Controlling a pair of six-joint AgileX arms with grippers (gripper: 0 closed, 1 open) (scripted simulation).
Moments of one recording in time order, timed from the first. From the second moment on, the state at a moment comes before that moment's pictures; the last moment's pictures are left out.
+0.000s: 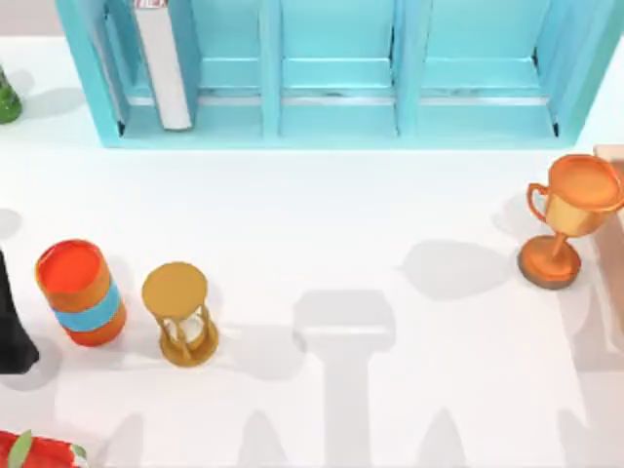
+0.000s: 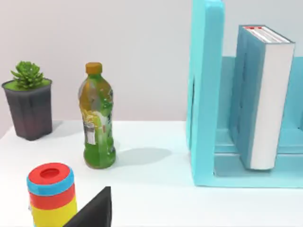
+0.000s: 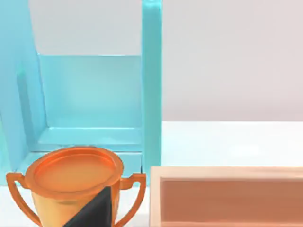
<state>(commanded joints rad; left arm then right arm) 0.00 0.00 0.00 0.00 0.00 0.00 0.00 0.00 0.00 0.00 0.00 0.00</state>
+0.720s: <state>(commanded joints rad) -0.10 0.58 0.26 0.44 -0.09 -0.01 0.00 0.00 0.00 0.00 0.00 0.00</state>
